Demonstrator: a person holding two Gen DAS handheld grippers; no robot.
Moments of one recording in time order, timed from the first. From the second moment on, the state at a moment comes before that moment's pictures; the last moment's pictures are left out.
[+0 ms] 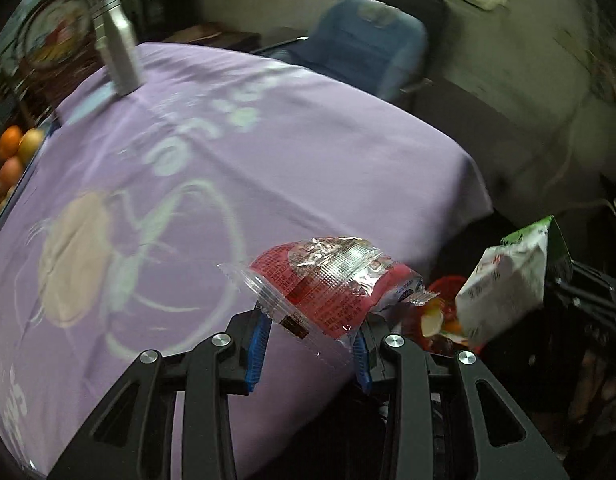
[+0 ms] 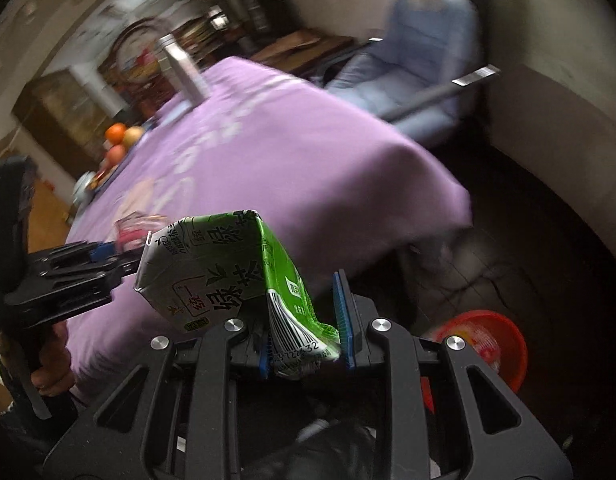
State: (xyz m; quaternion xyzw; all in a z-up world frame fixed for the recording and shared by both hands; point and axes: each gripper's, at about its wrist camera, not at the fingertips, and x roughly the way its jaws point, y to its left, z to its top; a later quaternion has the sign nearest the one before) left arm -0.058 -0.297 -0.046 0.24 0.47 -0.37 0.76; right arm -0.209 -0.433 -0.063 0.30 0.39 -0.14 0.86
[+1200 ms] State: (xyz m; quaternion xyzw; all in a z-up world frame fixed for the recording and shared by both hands) left arm -0.229 -0.500 -0.331 0.49 0.51 -0.47 0.52; right arm -0.363 -0.554 -0.343 0.52 0.46 -0.34 0.63
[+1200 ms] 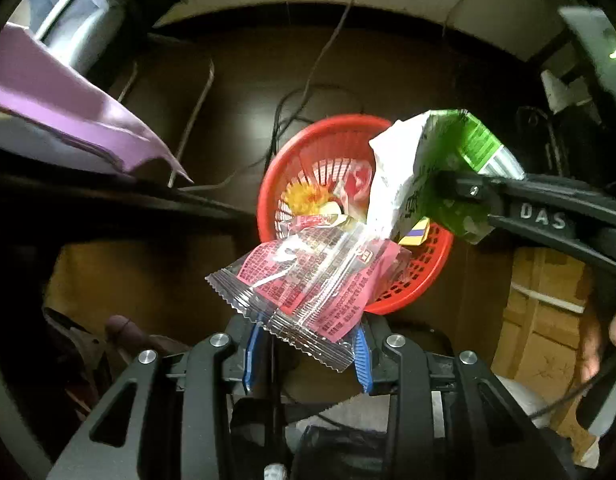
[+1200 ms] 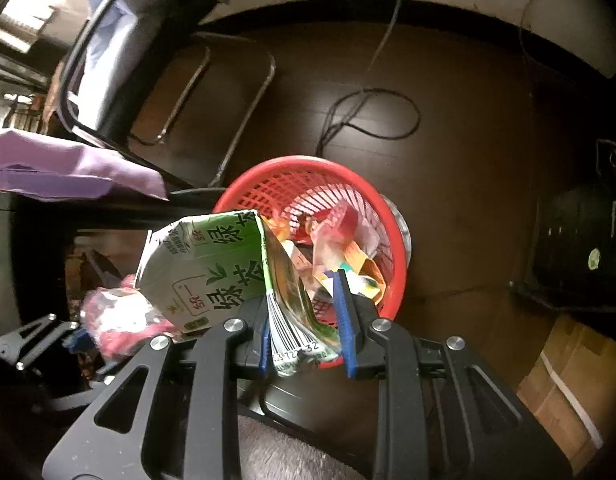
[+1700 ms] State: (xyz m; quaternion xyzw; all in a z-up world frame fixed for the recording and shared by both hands) left arm -0.229 -0.503 -0.349 0.48 0.54 -0.47 0.51; right arm -0.355 -0.558 -0.362 0.53 0.48 -0.37 0.59
